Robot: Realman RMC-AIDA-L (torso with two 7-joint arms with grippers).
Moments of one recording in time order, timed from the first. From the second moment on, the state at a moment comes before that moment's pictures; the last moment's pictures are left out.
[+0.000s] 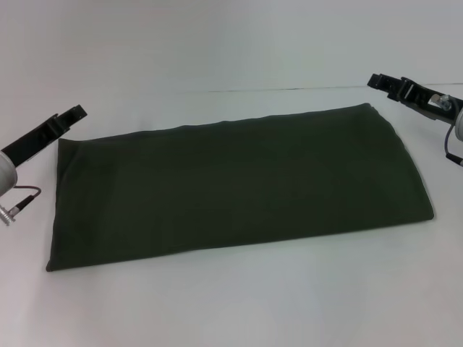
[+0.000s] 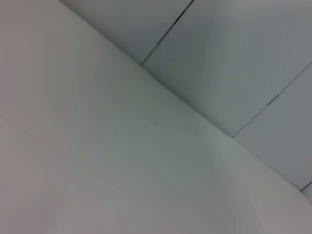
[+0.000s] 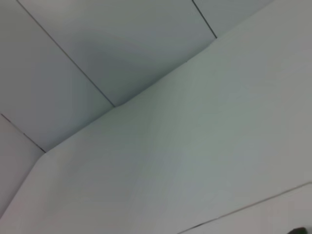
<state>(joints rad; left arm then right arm) -0.66 -2.16 0.24 0.52 1.95 0.86 -1.81 0.73 2.07 -0.47 -0.46 -1.92 -0.79 1.94</state>
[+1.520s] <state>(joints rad) -0.59 -2.05 0.33 0.83 2.64 1.43 -2.38 0.54 1.88 -0.65 -0.48 -2.03 -1.24 2.22</state>
